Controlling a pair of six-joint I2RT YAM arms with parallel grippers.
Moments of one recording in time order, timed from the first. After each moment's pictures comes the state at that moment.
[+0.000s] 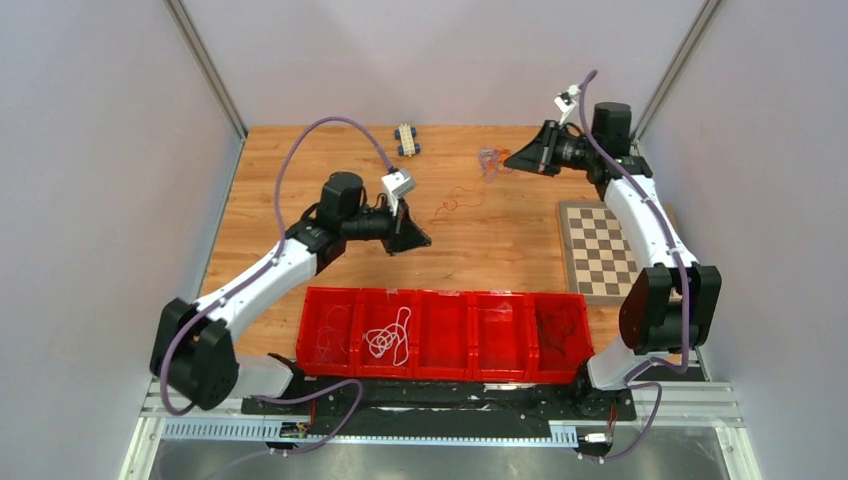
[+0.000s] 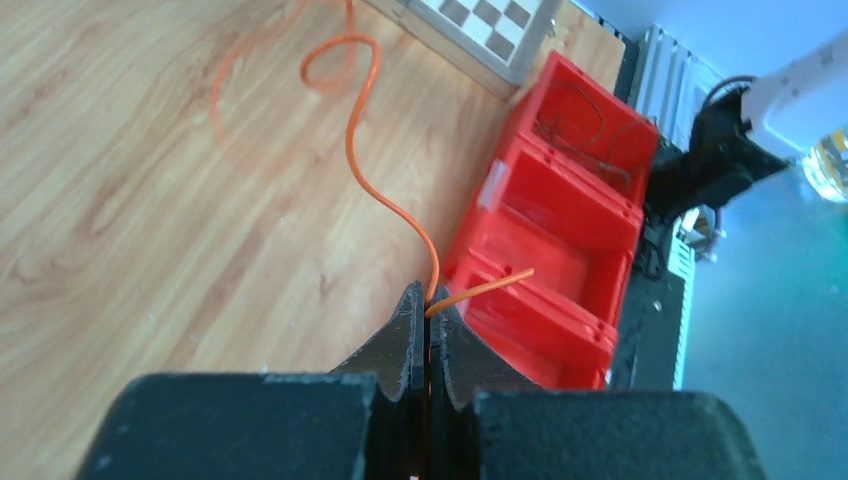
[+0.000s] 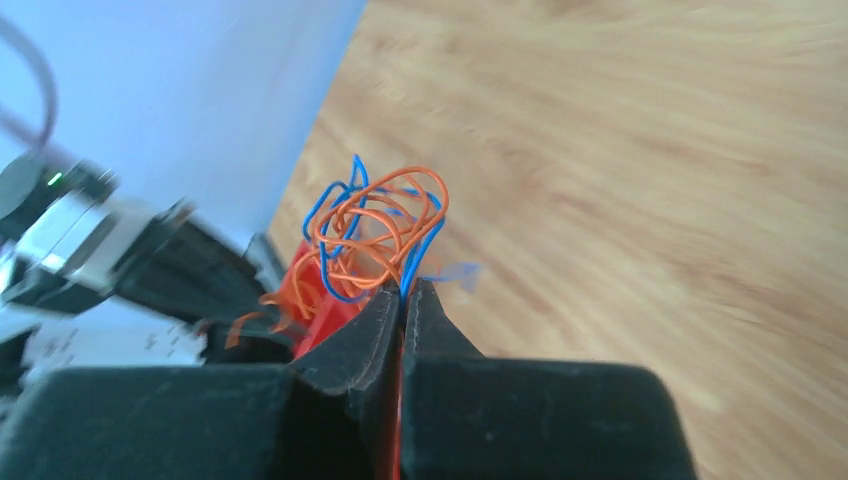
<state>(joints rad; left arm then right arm) -0.52 1.39 1.00 -0.03 0.74 -0.12 0.08 1.61 1.46 -0.32 -0.95 0.43</state>
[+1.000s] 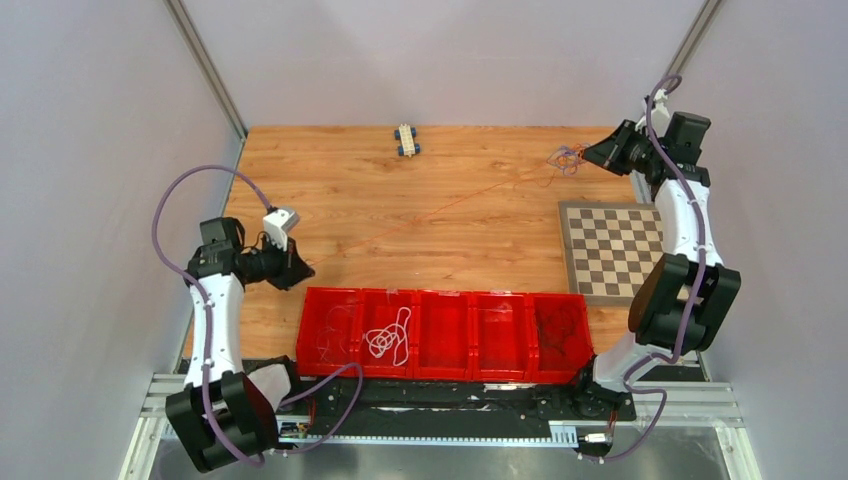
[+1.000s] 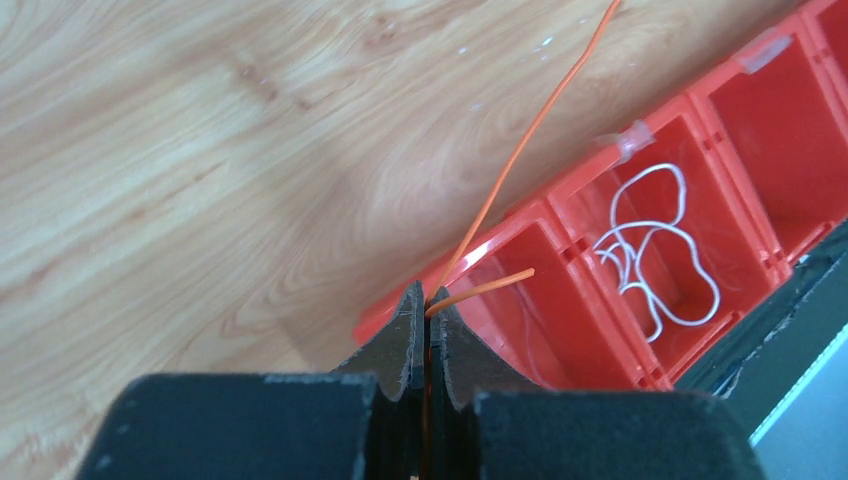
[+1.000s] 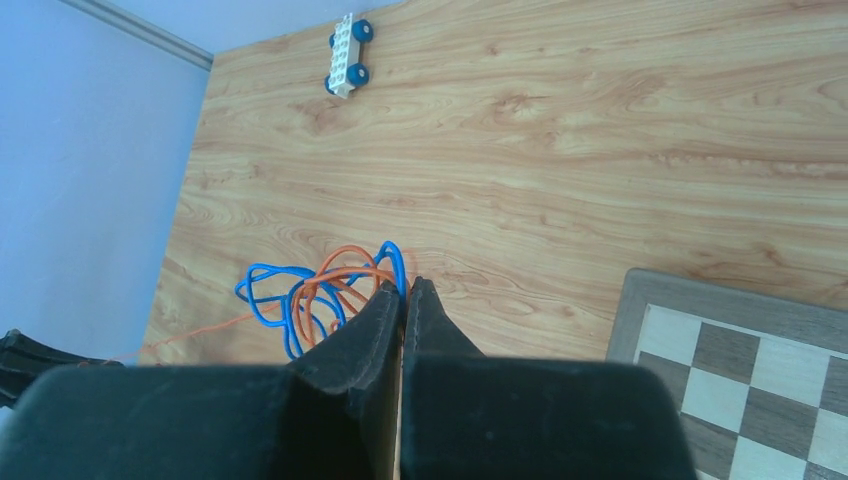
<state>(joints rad) 0.31 1.01 0.81 -0.86 0.85 0.57 -0.31 1.64 1.45 -0.32 -0.81 0.30</state>
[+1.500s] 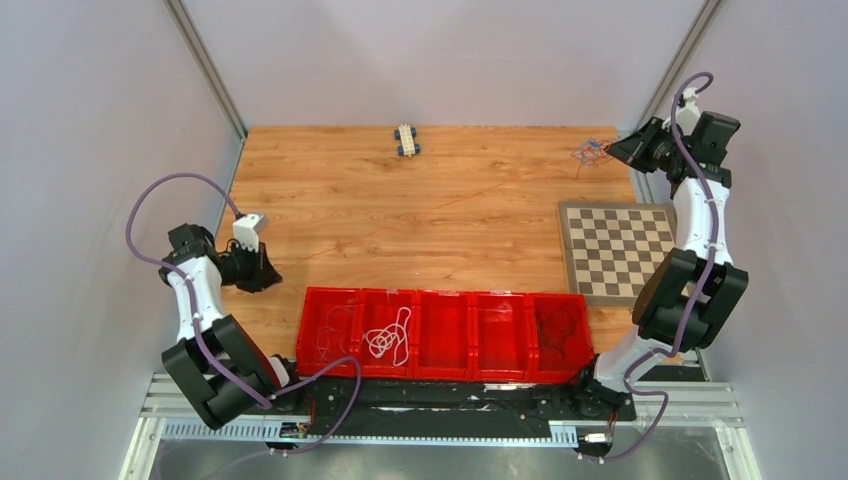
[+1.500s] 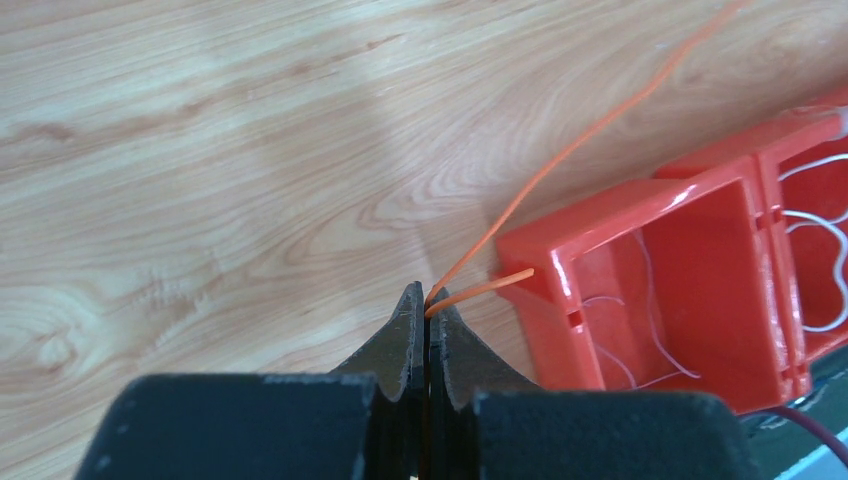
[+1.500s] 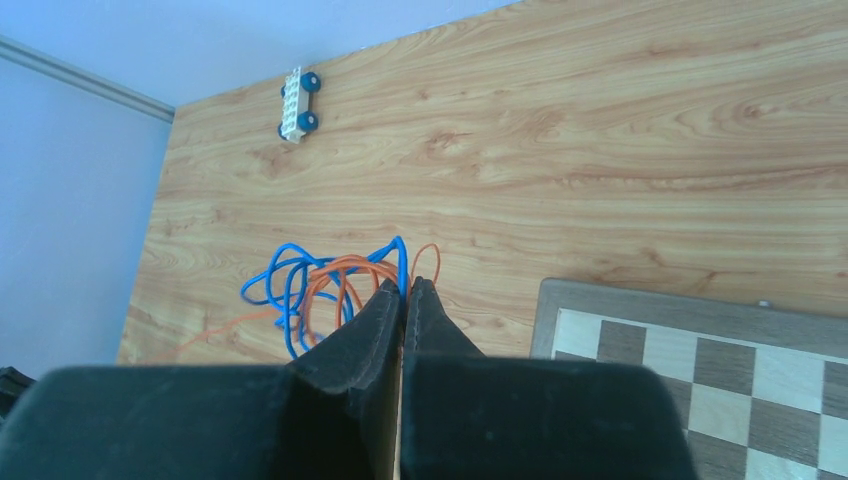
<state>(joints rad) 0.60 1.21 0.85 -0.92 0.77 0.76 -0.42 1.68 1.50 -0.32 -0.80 0.28</state>
